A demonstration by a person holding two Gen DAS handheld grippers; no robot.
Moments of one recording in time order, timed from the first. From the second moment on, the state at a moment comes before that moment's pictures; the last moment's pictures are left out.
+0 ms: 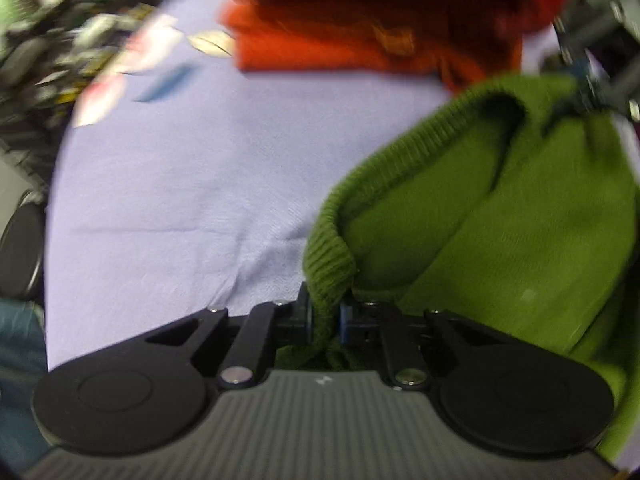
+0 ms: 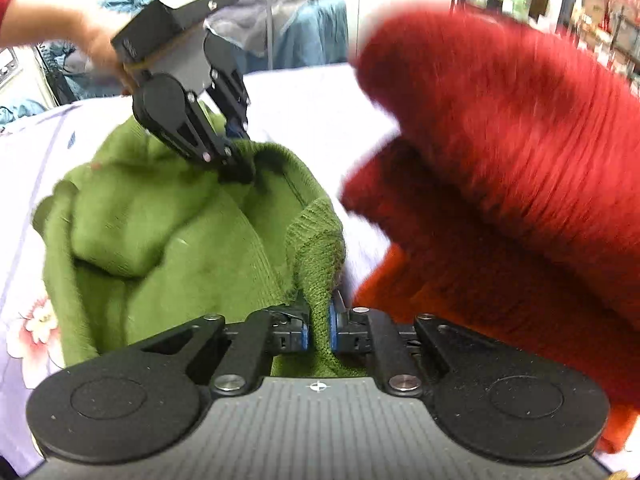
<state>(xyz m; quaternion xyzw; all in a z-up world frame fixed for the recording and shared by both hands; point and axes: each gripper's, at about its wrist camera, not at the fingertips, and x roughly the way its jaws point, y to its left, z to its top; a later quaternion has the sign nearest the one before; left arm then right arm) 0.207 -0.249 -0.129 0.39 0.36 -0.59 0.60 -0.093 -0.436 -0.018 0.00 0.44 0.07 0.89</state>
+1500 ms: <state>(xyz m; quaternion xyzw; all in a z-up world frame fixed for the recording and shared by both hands) -0.112 0.124 0.249 0.13 0.11 -0.25 0.95 -0.069 -0.291 0.315 -0.08 0.04 0.34 0.94</state>
